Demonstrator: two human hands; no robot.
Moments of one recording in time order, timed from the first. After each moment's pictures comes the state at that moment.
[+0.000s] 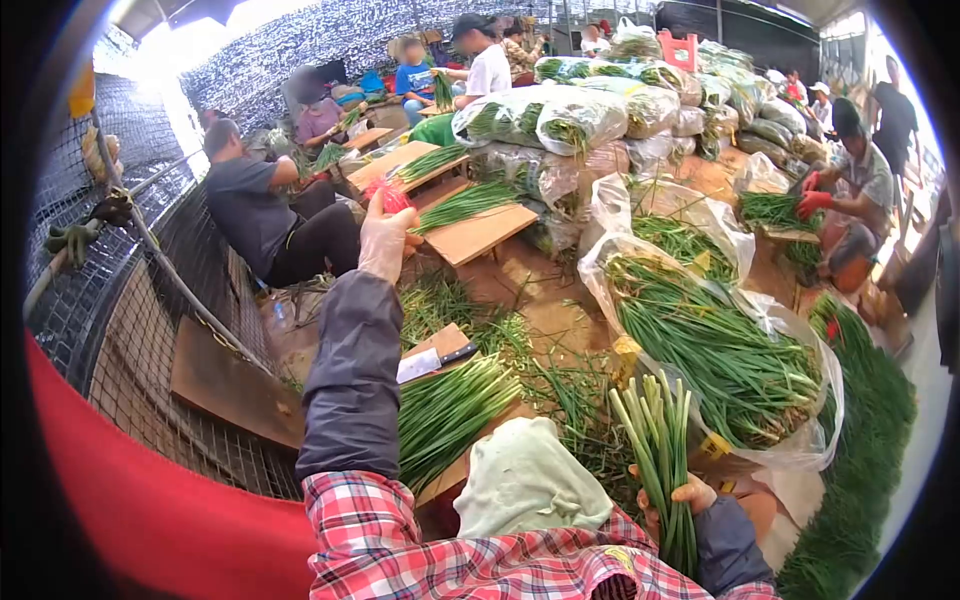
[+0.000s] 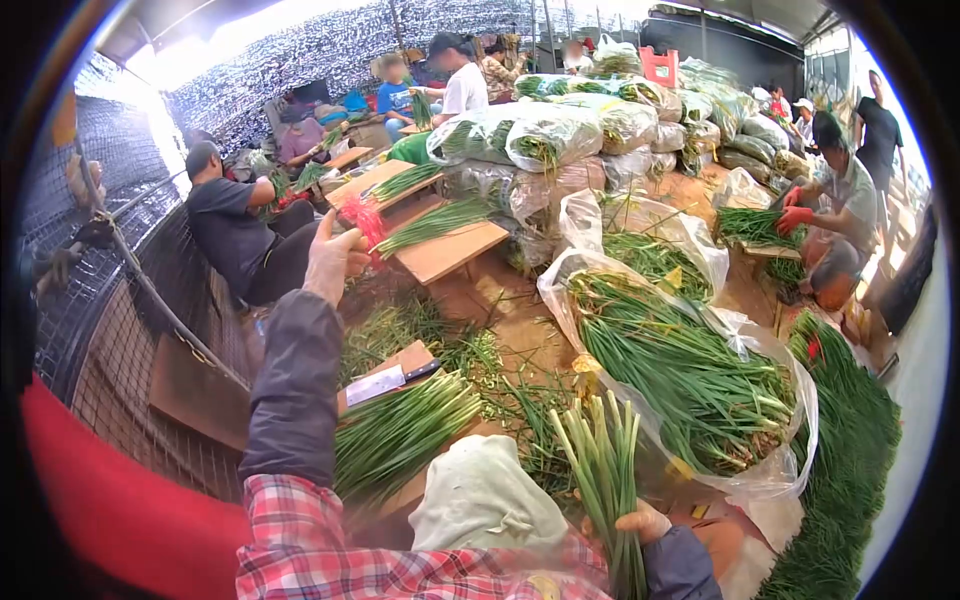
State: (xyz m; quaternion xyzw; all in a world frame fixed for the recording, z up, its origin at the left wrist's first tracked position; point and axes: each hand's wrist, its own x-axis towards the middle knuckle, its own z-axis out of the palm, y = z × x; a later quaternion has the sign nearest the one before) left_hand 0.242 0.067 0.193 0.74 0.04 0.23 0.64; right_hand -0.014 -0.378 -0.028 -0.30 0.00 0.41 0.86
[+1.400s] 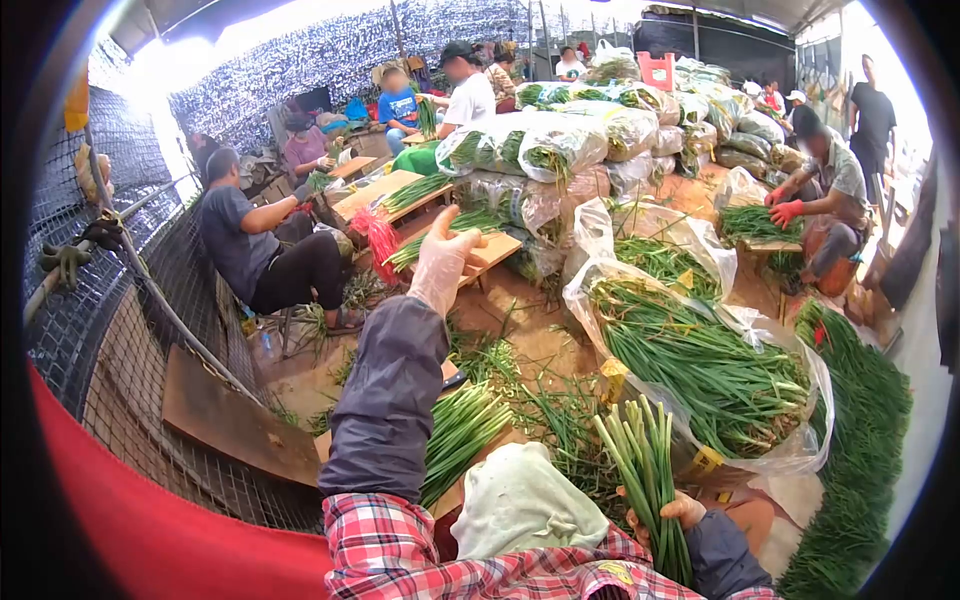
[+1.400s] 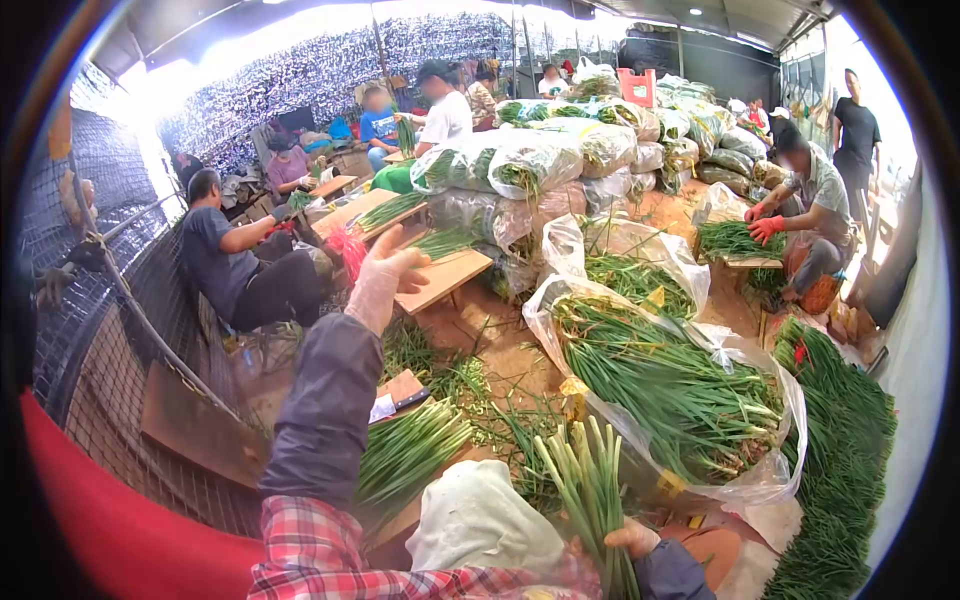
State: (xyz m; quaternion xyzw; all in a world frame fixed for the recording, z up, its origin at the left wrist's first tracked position) left_hand 0.244 -0.012 0.194 0.72 -0.07 0.10 0.69; right_hand -0.020 -0.369 -0.033 -0.29 0.02 0.42 0.86
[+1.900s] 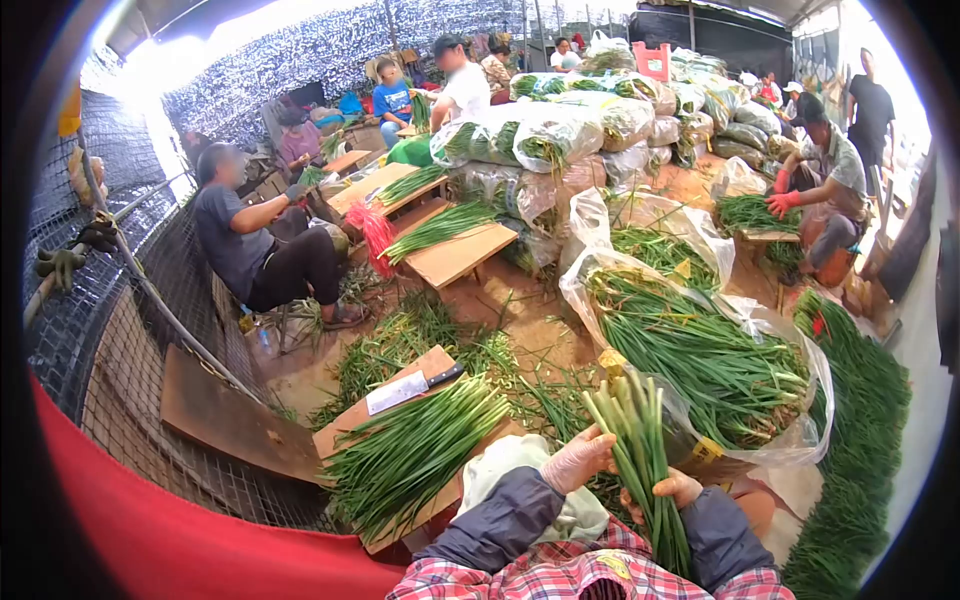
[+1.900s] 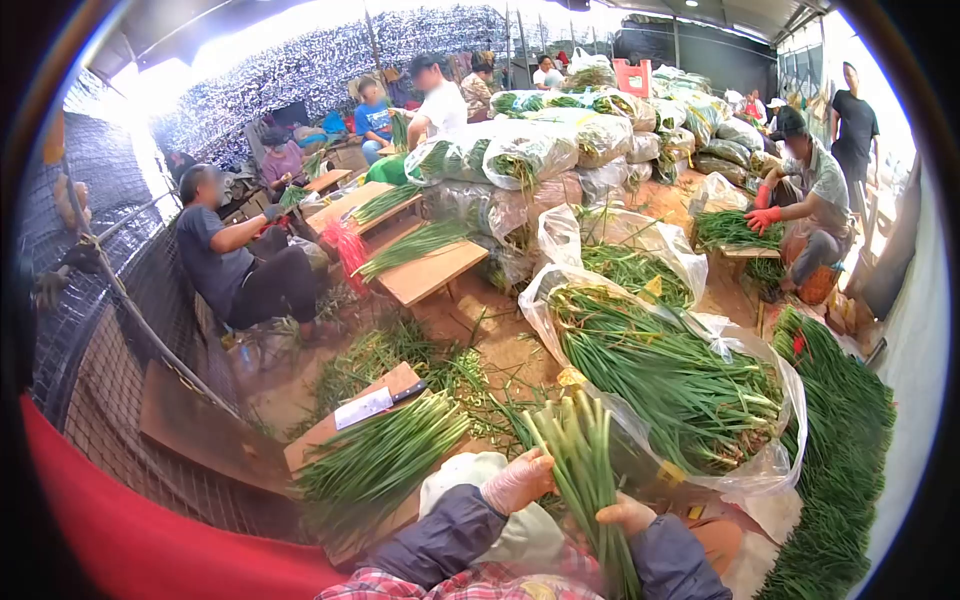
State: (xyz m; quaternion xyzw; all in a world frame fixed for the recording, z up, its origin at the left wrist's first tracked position) left_hand 0.076 -0.146 -0.023 0.34 -0.13 -0.40 0.84; right_hand 0.003 -0.363 -0.026 -0.36 0.00 0.42 0.83
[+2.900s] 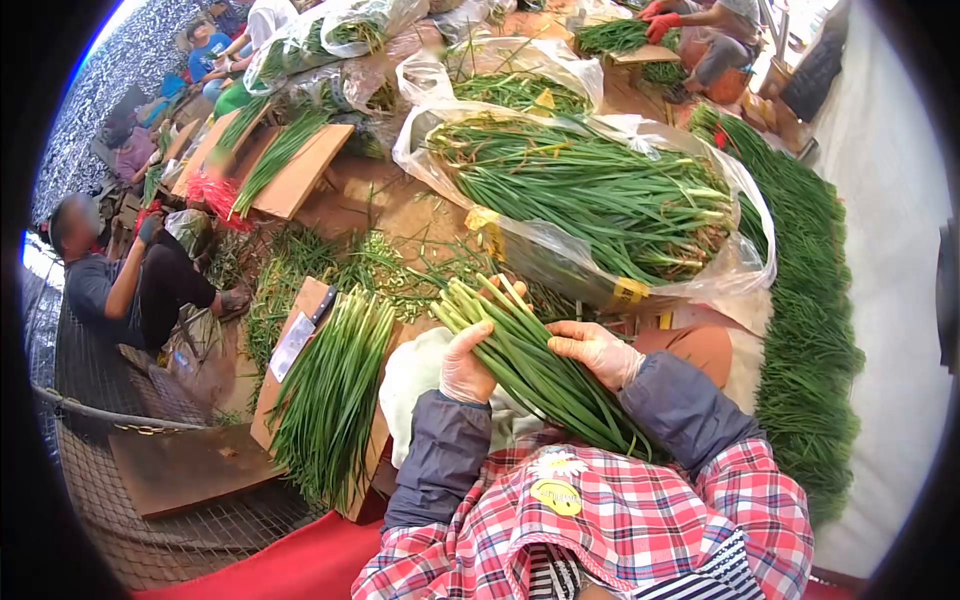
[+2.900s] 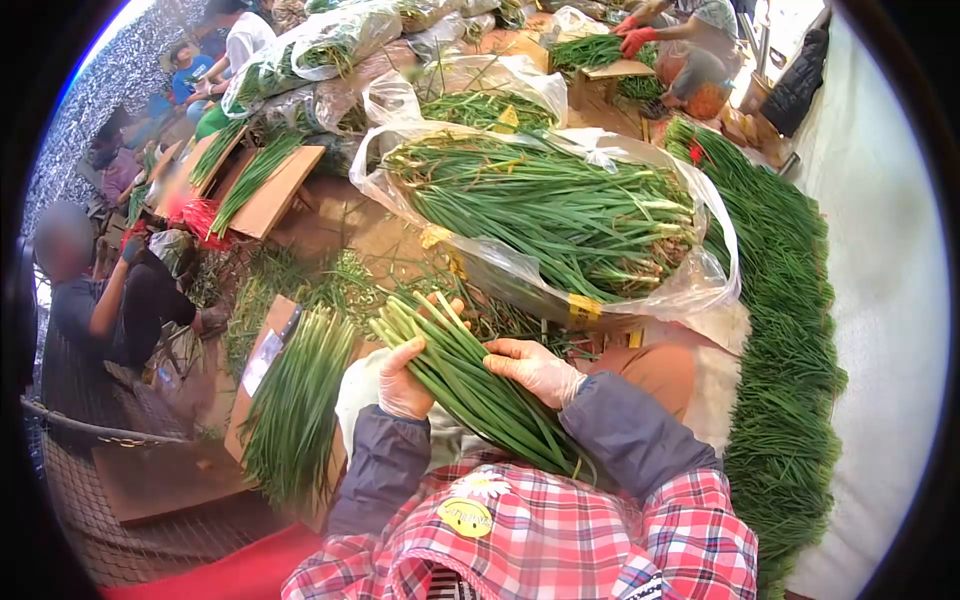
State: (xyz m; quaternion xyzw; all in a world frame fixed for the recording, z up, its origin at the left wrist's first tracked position) left_hand 0.067 -0.163 -0.027 0.26 -0.04 -0.30 0.92; right_hand 0.003 -0.348 -0.040 -0.50 0.09 0.24 0.83
